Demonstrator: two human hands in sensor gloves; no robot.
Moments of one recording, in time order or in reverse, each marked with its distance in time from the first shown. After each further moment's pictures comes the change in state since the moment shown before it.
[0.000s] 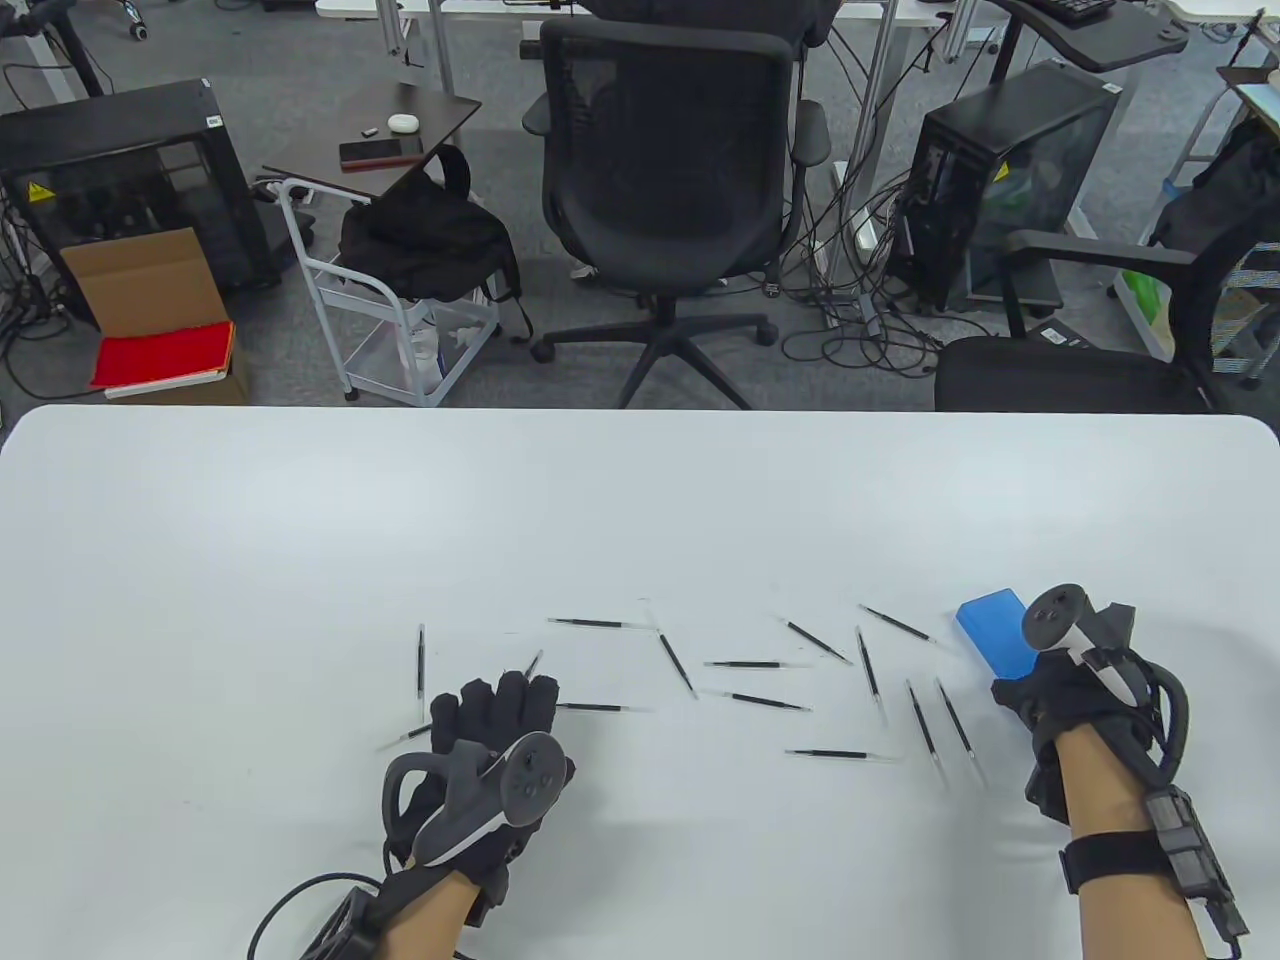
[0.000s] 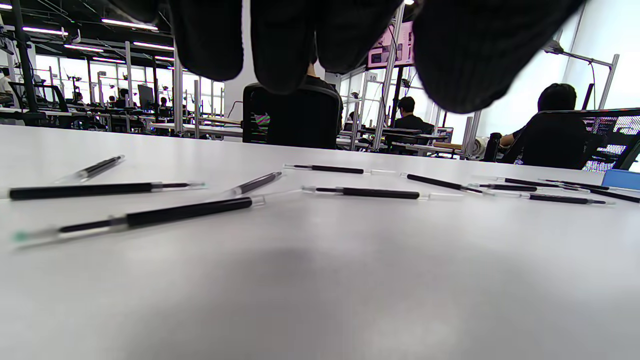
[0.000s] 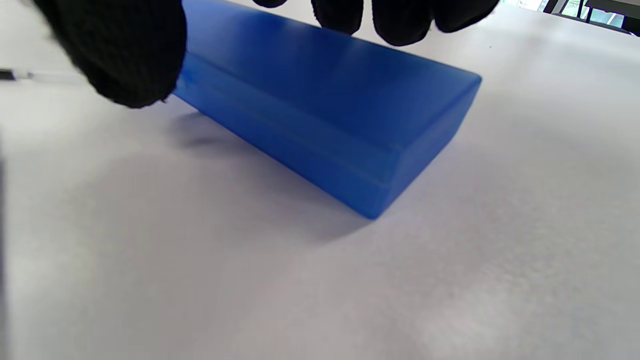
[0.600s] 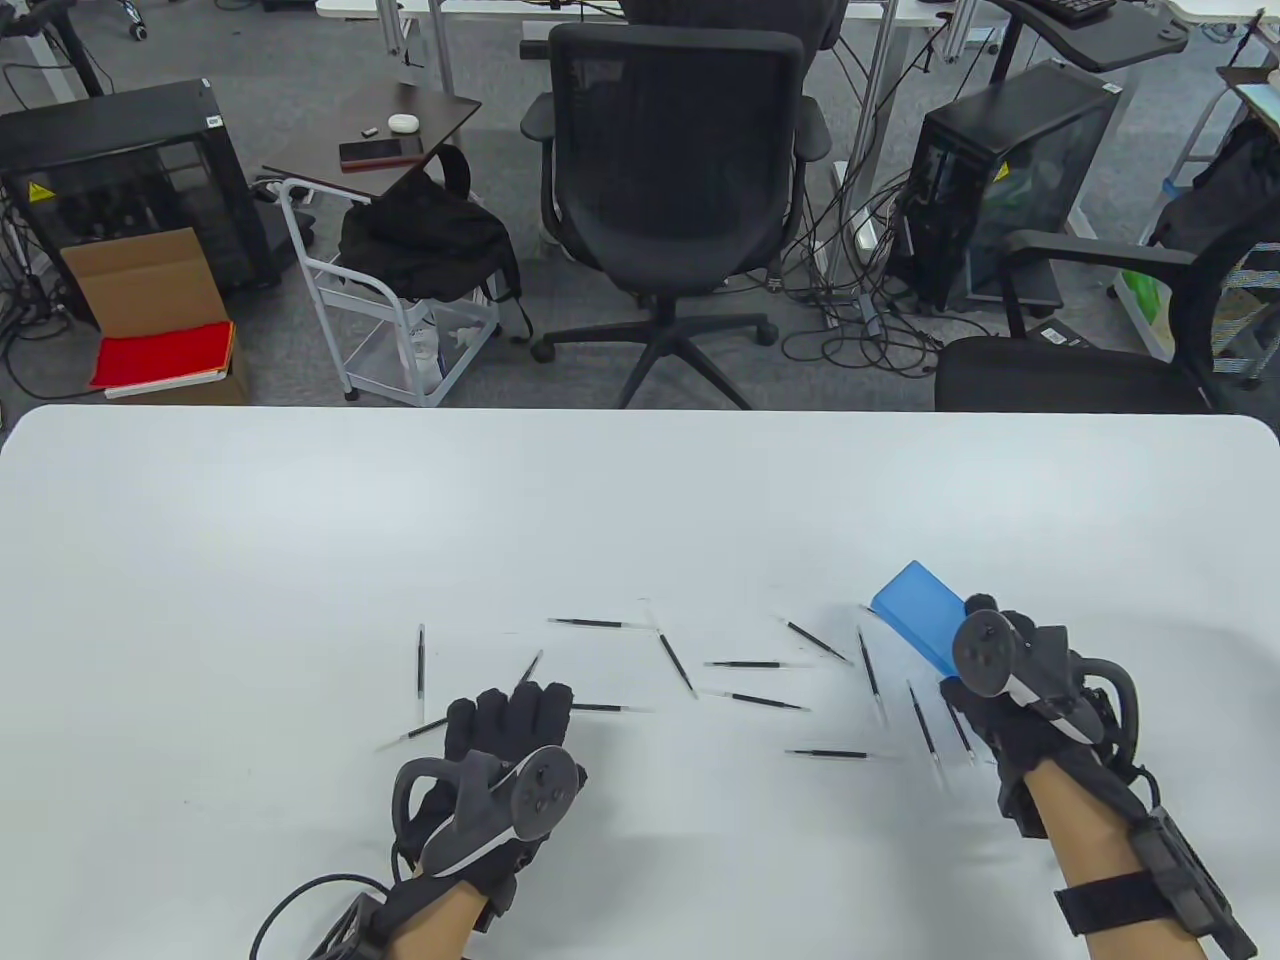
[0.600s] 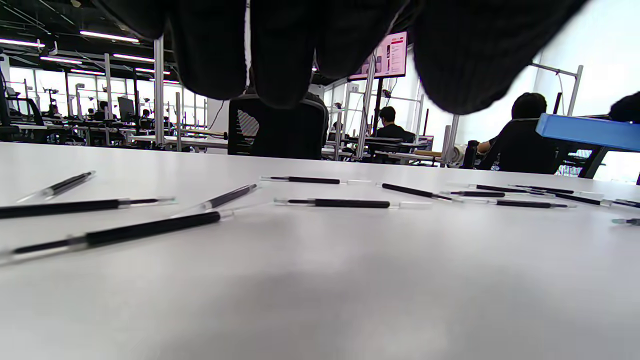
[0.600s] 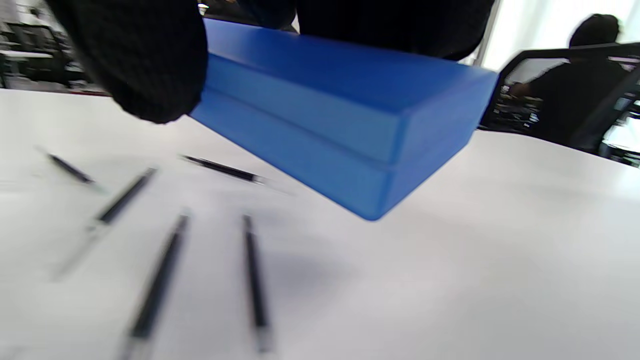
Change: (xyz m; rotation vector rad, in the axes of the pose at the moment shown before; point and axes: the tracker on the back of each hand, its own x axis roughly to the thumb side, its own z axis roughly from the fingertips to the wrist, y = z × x) left_hand 0.015 0.007 0.009 0.057 -0.068 -0.009; right_hand 0.068 -0.017 0.103 -0.417 -0.479 0.135
